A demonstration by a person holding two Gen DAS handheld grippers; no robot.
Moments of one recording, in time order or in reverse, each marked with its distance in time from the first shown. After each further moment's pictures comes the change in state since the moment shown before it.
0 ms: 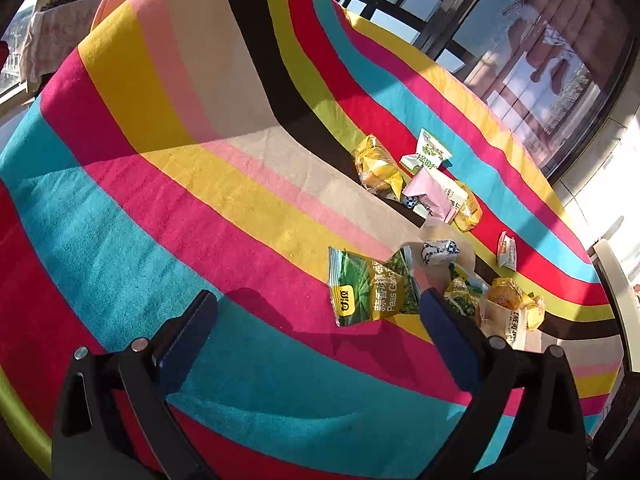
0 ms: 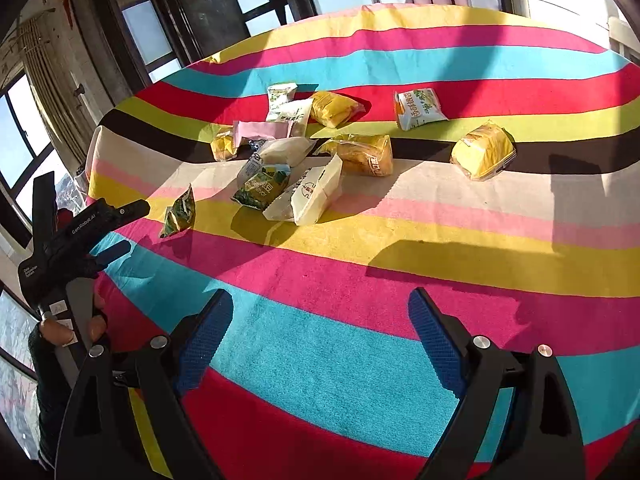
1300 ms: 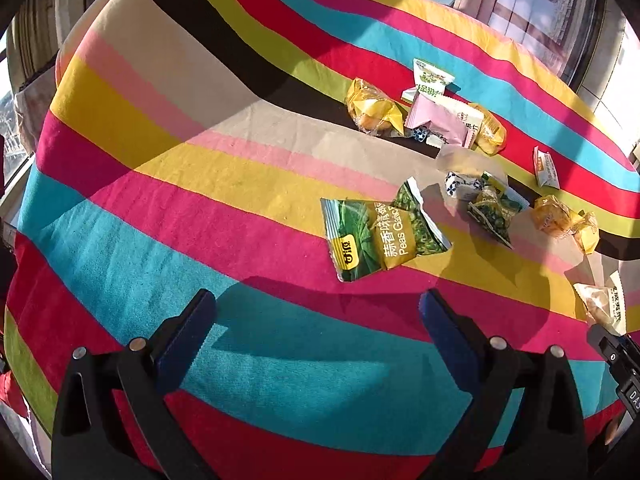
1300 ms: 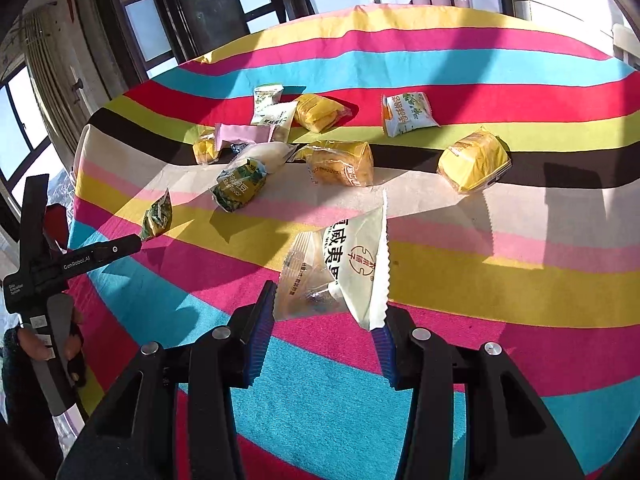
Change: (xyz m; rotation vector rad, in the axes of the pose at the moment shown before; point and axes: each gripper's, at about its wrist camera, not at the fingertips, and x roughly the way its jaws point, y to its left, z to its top) left arm 0.023 -0.044 -0.015 0.292 0.138 0.268; right arm -0.003 -0.022 -0.008 -0.030 -0.030 0.004
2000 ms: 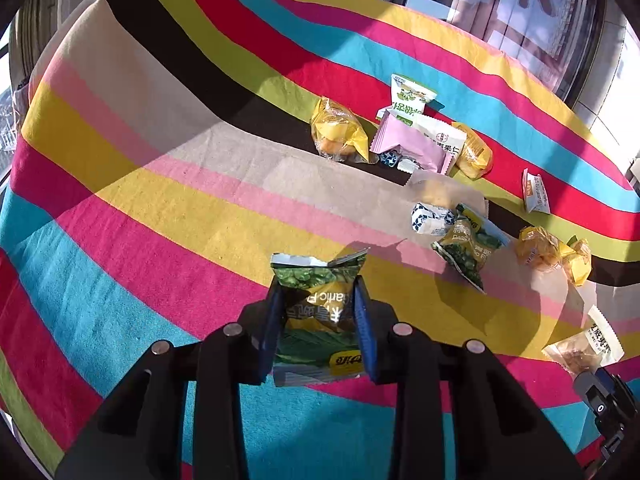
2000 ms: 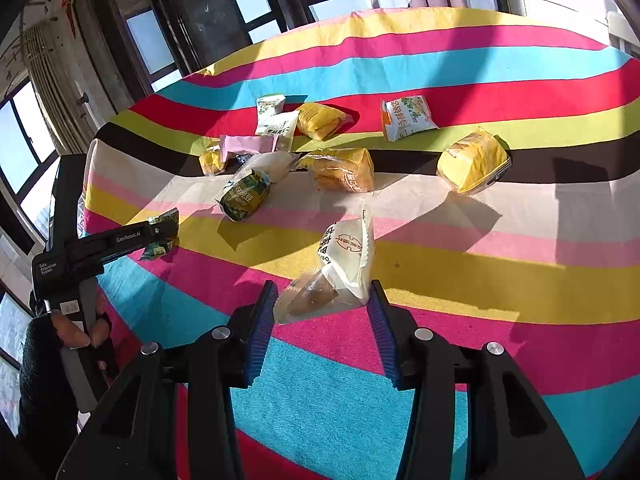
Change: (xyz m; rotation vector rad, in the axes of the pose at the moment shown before) left arm 0.001 -0.019 0.007 -0.057 -0.084 -0.088; right arm -0.005 -0.006 0.001 0.029 -0.025 0.037
